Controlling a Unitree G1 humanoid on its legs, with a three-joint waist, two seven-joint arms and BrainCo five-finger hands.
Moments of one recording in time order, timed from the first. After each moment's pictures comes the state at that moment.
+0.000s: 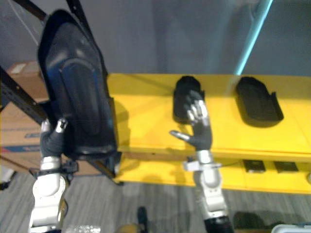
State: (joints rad) left arm 0.04 0.24 0.22 -0.22 0.12 -0.15 0.12; right arm -0.02 -0.14 0.02 -0.17 0.29 -0.47 0.07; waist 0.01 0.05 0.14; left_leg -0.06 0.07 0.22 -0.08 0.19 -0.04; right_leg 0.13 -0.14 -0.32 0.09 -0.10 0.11
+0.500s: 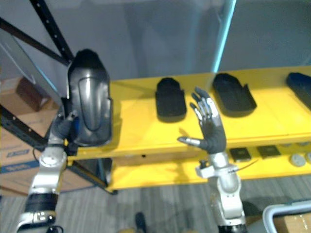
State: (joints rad) left arm -0.33 0.44 0.18 0.33 0.12 0.13 0.08; right arm 0.03 -0.21 0.05 -0.30 0.33 -0.38 0.22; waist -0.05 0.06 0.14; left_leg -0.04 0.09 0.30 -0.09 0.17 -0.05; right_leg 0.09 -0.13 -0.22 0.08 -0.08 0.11
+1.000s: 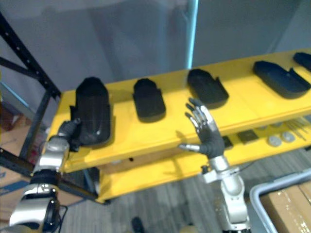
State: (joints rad) left arm -0.59 0.46 0.13 0.77 0.08 0.28 0.03; right arm 0.08 -0.25 0.04 -0.30 0.42 -0.30 0.32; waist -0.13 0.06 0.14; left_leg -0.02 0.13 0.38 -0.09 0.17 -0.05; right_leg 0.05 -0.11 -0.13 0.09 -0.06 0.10
